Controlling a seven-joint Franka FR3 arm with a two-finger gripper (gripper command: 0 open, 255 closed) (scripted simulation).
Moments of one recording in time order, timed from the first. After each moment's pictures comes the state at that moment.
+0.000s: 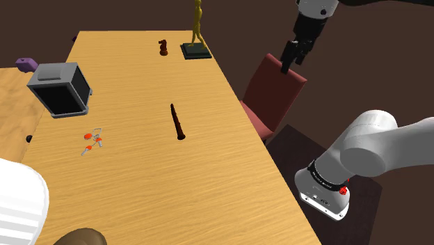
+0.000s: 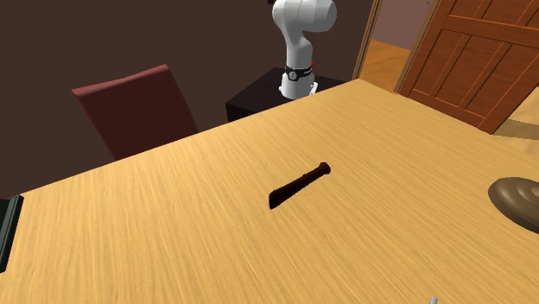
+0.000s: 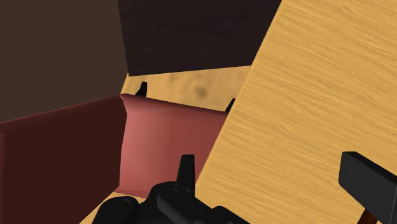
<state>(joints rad) 0.01 -0.76 -0.03 -2.39 -0.06 1.59 0.05</state>
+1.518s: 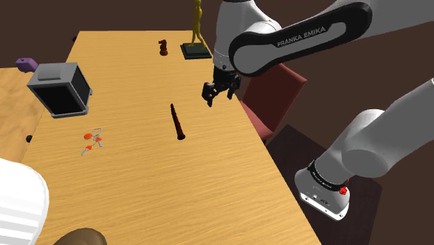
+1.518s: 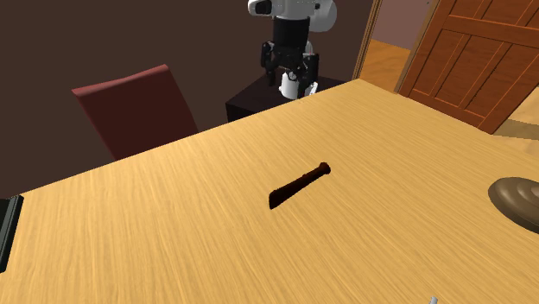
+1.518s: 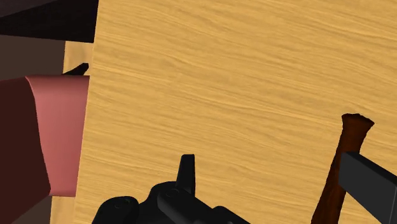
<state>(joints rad) 0.07 -0.18 0.25 -2.34 0.03 2.18 0.52</state>
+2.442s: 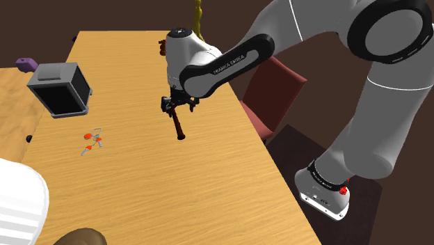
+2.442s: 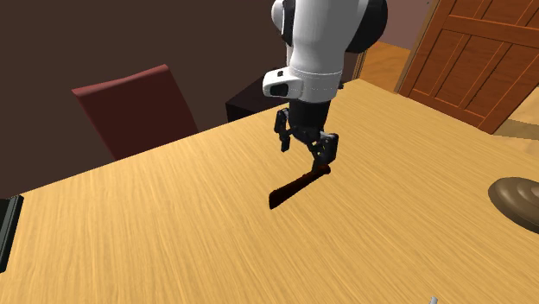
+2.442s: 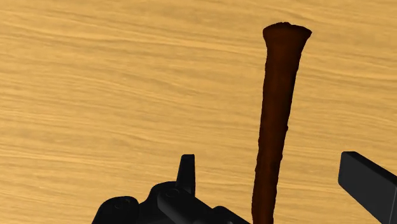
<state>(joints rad) 0.15 0.35 0.28 -1.94 -0.18 2.33 0.87</state>
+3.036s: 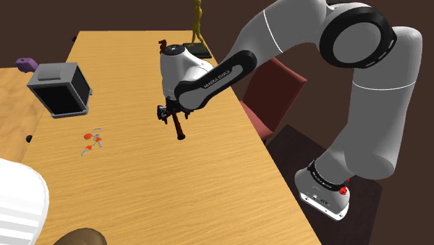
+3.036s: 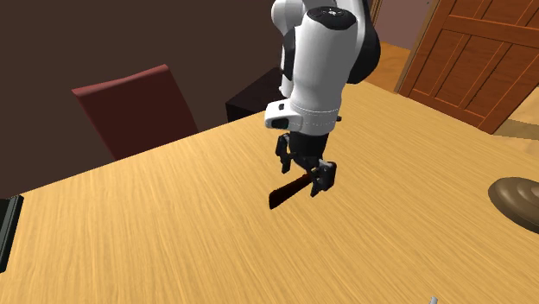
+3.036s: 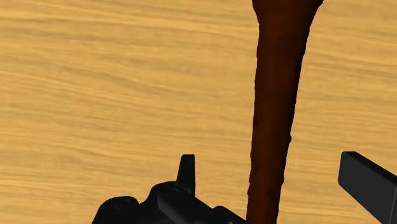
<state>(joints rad) 0.19 0.50 0.25 -1.87 -0.23 2.41 0.93</state>
